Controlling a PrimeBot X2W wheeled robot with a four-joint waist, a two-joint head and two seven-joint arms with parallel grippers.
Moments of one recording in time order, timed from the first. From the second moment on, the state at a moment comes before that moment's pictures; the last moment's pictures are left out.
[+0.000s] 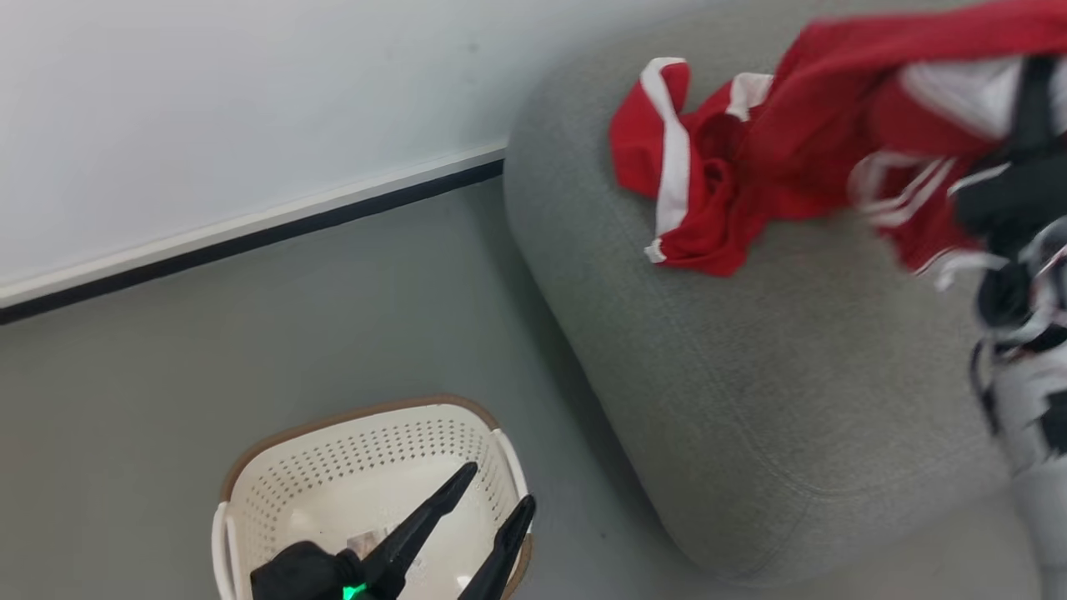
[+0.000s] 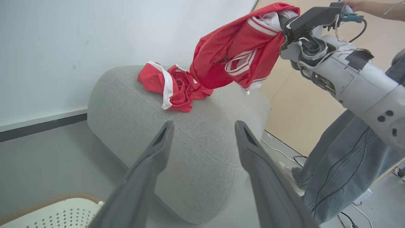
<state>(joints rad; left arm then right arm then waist) -0.04 0.35 -0.60 -0.22 -0.68 -0.10 -0.15 -0.72 -0.22 0.08 0.34 0.60 -0.11 -0.13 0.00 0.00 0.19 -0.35</state>
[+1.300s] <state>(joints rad) 0.10 0.62 -0.38 -0.43 -0.72 -0.02 -0.14 -1.04 -0.16 -0.06 0.84 0.39 -0.13 -0.25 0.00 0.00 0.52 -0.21</state>
